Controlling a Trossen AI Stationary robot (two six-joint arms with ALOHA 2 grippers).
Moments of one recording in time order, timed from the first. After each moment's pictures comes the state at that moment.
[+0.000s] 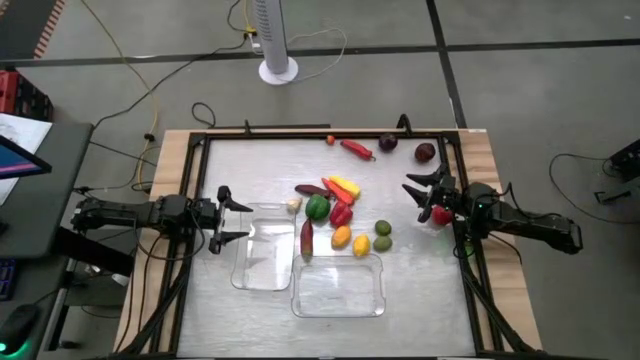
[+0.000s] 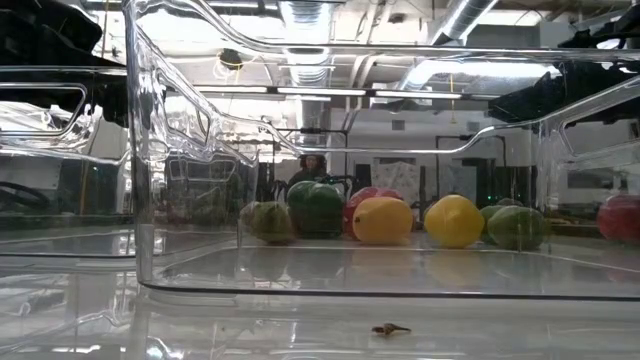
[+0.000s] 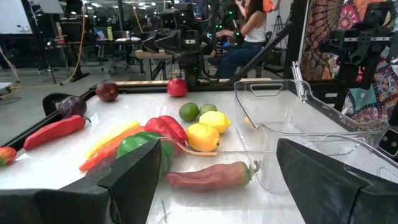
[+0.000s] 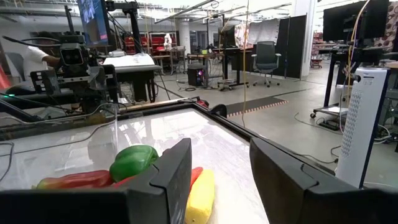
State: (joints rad) left arm -0.07 0.05 0.02 0.00 -0.02 0.00; right arm -0.23 0.01 0.01 0.05 0.23 0.03
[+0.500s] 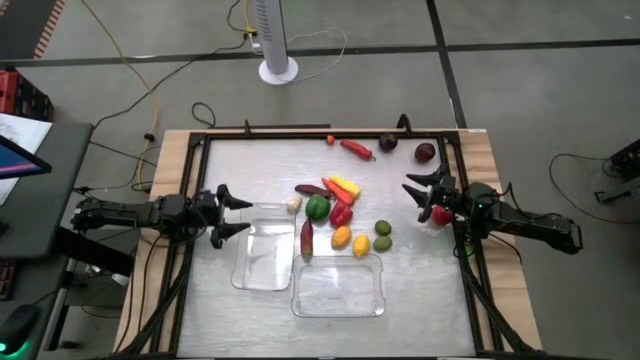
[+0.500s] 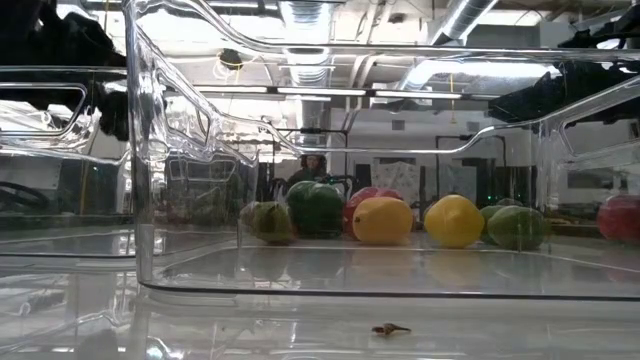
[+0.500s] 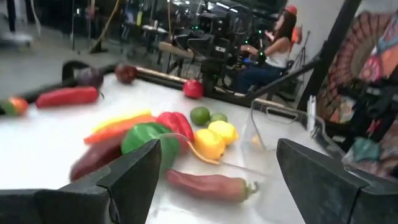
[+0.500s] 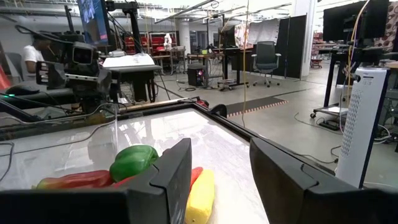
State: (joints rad) left arm -0.07 0.05 0.02 0.02 -0.12 -0.29; right arm -0.23 0.01 0.01 0.05 0.23 0.03
